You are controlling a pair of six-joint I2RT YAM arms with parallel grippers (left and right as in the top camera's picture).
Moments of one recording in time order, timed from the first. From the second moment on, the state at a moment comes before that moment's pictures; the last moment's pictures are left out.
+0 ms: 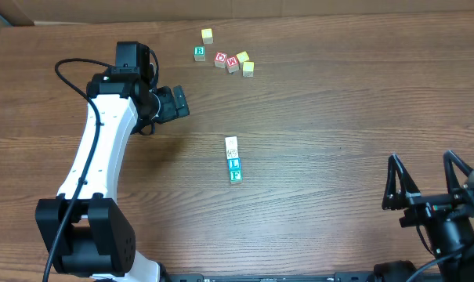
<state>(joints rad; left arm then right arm) -0.01 1.73 1.47 -1.00 0.07 -0.34 0.12 0.31 0.88 -0.64 -0.03 0.23</state>
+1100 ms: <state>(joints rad) -0.01 1.73 1.47 -1.00 0.07 -0.34 0.02 0.01 0.04 0.90 -0.25 0.22</state>
